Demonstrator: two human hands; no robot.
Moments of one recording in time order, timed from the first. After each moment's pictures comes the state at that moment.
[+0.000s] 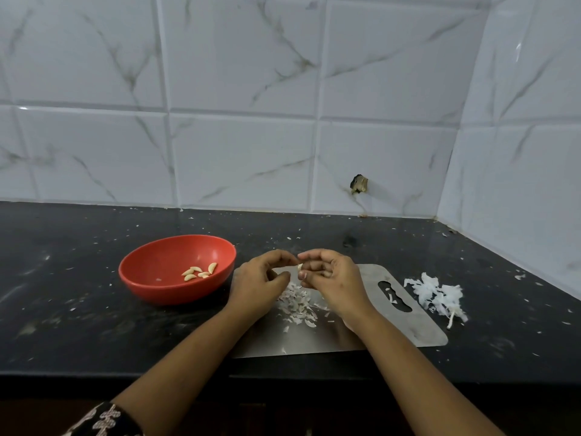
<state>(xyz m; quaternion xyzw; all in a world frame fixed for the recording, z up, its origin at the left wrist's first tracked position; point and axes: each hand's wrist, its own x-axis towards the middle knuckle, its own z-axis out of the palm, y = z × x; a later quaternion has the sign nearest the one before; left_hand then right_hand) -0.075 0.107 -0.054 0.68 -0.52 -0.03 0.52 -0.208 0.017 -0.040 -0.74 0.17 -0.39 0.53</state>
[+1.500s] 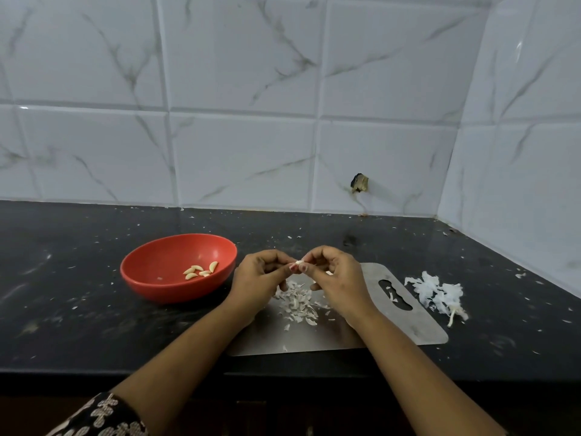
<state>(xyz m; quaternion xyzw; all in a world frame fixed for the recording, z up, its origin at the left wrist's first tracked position) -0.082 0.110 -0.044 0.59 -0.46 -0.17 0.64 -0.209 0.013 -0.042 -0.78 0.16 -0.43 0.44</state>
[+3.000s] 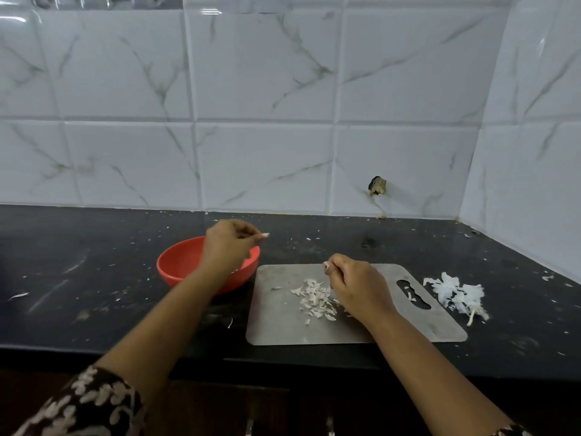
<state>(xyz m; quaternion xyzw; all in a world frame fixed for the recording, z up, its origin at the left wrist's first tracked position) -0.031 0.151 0.009 0.76 -0.37 0.00 0.53 -0.214 0.010 -0.049 -0.90 0.26 -0.35 0.10</state>
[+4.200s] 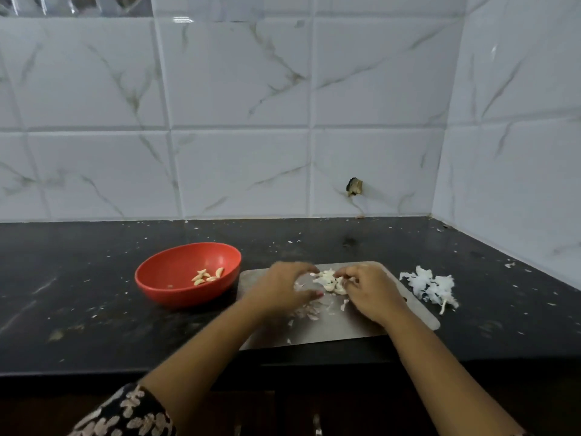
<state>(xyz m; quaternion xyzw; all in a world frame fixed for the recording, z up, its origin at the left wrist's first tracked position) -0.105 0.110 -0.025 0.75 -0.62 -0.04 0.24 -0.256 -0.017 -0.052 -0.88 0.34 -0.29 0.15</state>
